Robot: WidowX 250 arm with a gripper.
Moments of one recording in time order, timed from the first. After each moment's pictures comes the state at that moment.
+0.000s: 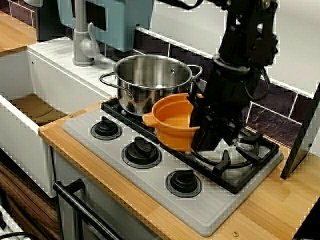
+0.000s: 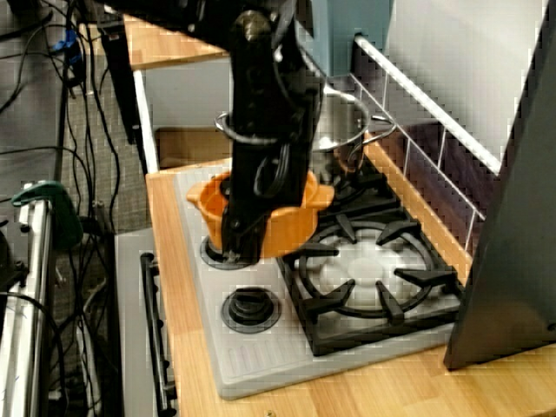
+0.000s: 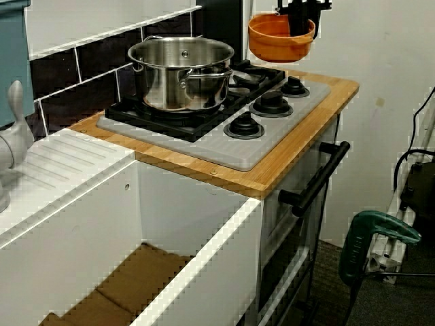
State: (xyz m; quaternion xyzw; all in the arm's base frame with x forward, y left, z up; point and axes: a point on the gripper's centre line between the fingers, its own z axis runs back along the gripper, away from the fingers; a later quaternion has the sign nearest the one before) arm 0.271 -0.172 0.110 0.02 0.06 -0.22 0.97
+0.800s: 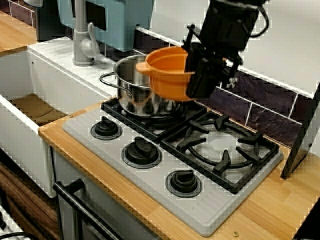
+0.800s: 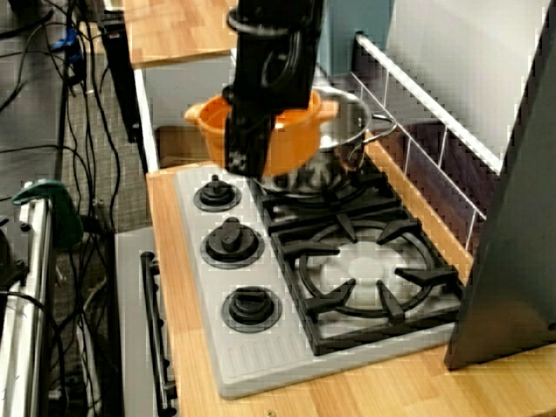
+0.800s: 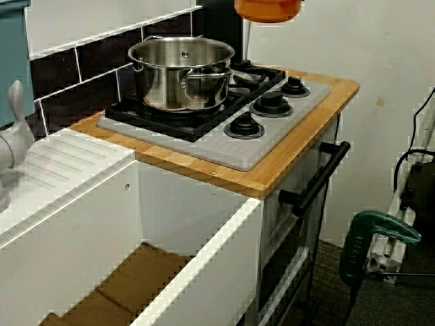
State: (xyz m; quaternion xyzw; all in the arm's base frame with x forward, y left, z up) arm 0.285 -0.146 0.165 0.03 0.06 -0.21 0.98
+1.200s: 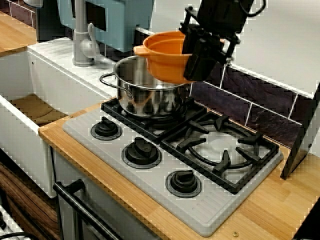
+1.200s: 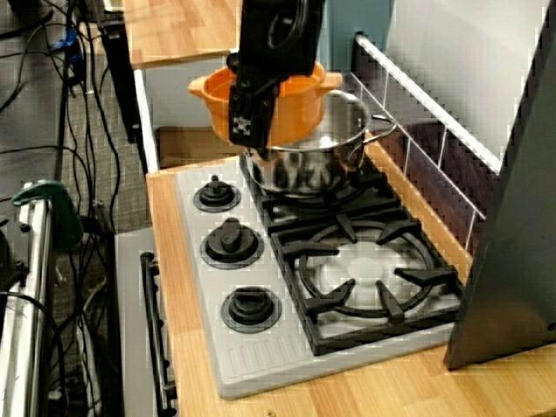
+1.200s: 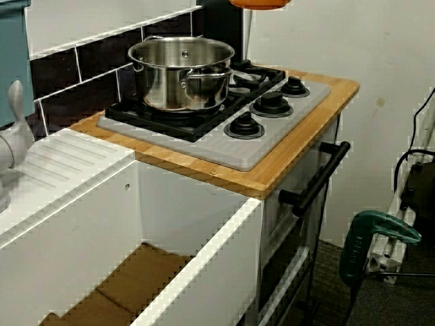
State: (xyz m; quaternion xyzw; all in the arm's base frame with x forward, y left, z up) arm 0.291 -0.135 0.181 0.03 0.06 -0.21 0.98
